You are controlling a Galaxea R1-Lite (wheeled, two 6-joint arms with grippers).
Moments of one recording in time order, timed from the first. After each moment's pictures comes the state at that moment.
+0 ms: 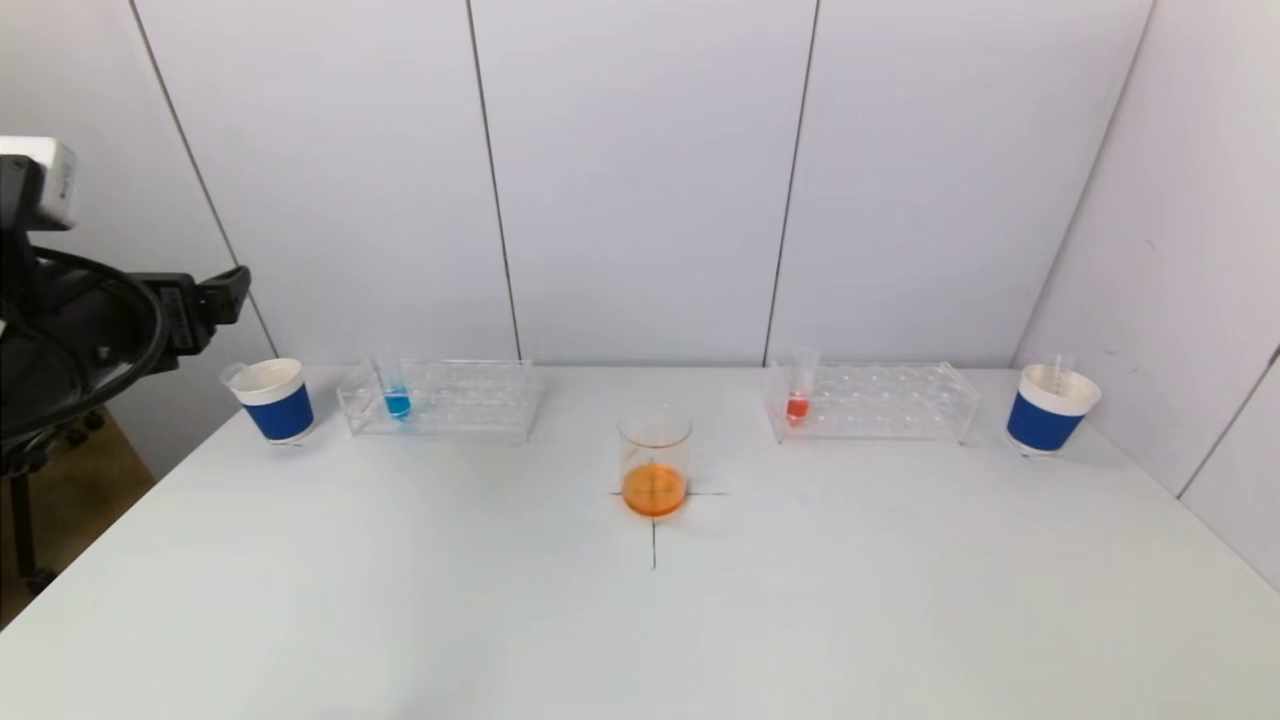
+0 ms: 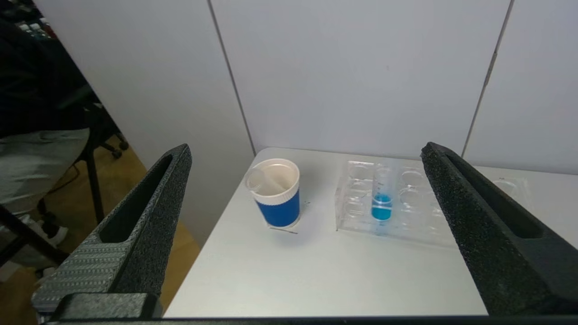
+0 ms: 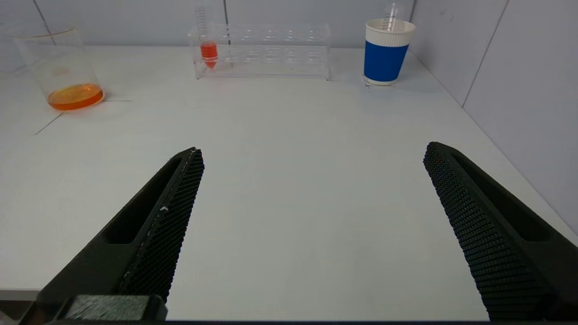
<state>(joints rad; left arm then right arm) -0.02 1.35 -0.71 -0.66 0.31 0.13 0.00 0.00 -0.01 0.02 -0.01 0.01</state>
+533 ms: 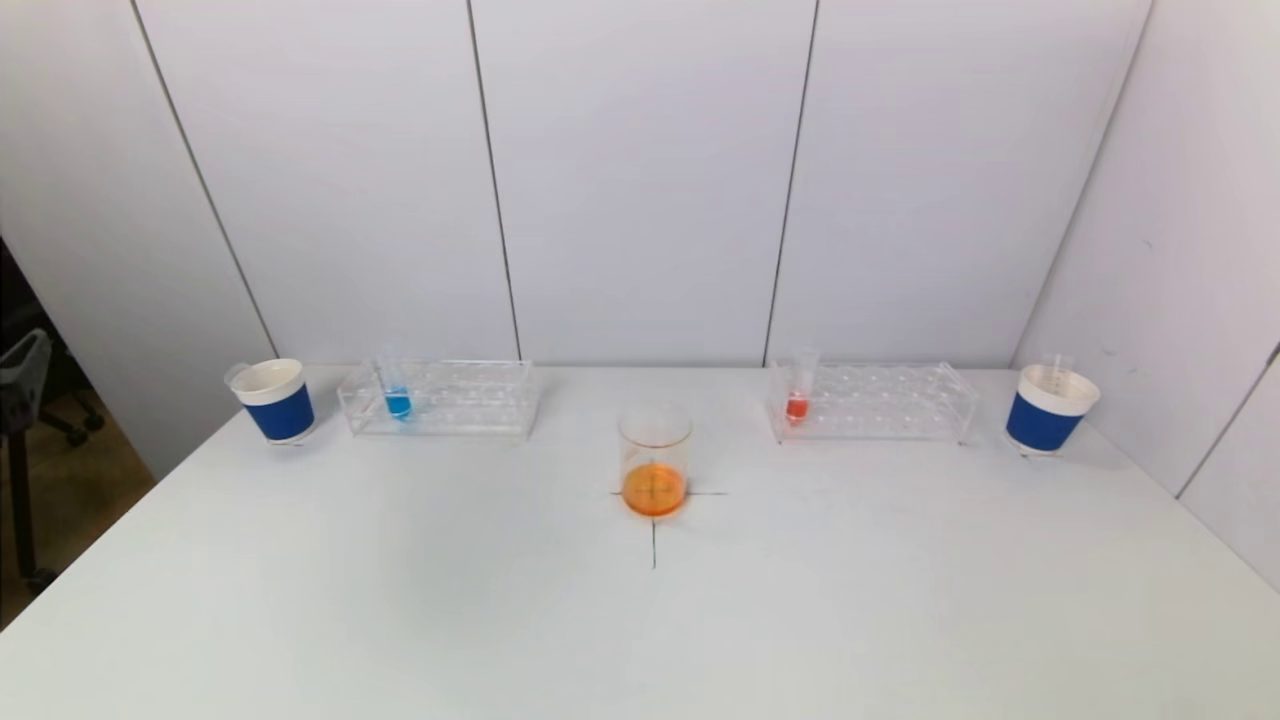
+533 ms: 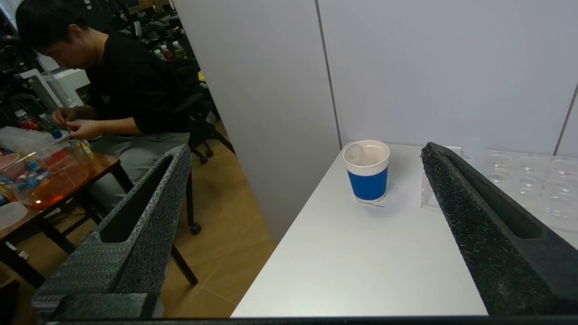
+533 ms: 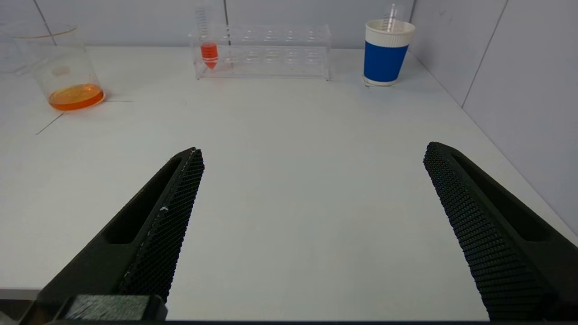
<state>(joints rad) -0.02 0.93 -0.46 -0.62 0.50 0.27 0.00 0.00 -0.01 0.02 -0.01 0.01</state>
